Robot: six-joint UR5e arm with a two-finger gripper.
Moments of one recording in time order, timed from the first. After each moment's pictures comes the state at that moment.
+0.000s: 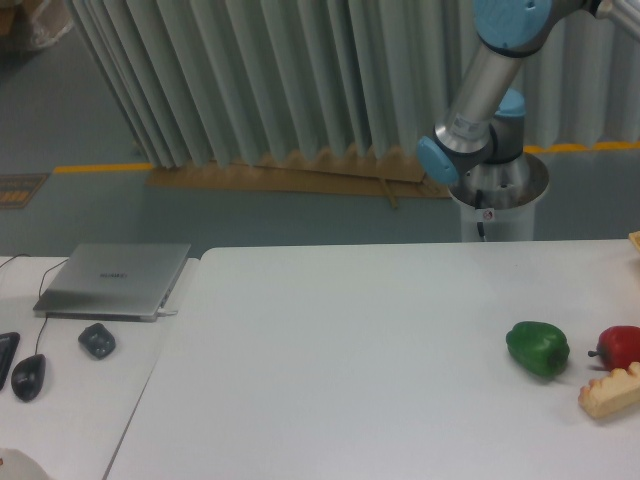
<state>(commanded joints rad) 2.94 -2.03 -1.53 -1.14 1.66 2.74</state>
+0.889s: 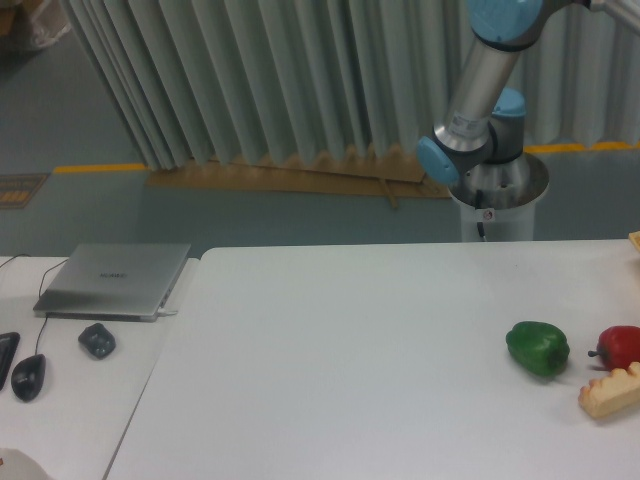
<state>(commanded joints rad) 2.93 -1.94 -1.52 -1.30 1.59 2.66</state>
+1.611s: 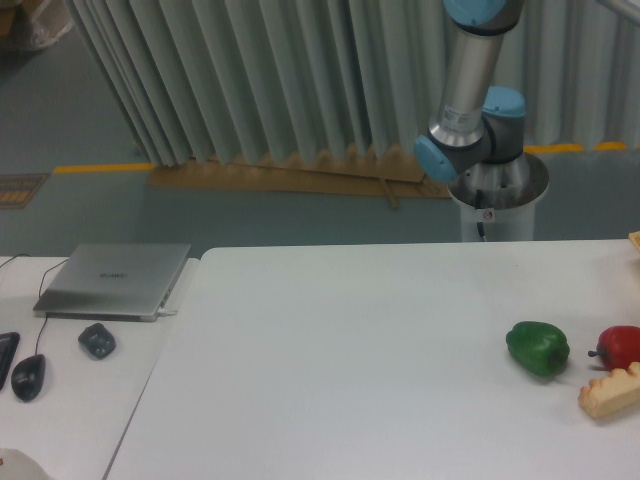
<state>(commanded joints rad) 2.84 -1.85 -1.51 -1.39 1.45 2.31</state>
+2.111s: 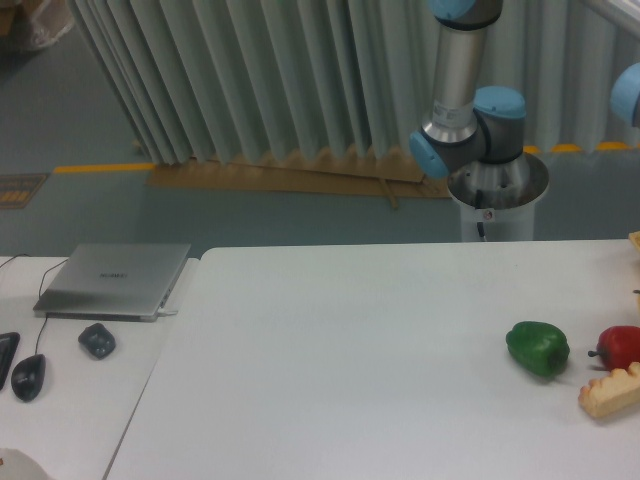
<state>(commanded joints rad) 2.70 -1.84 -1.51 -1.38 1.38 1.98</state>
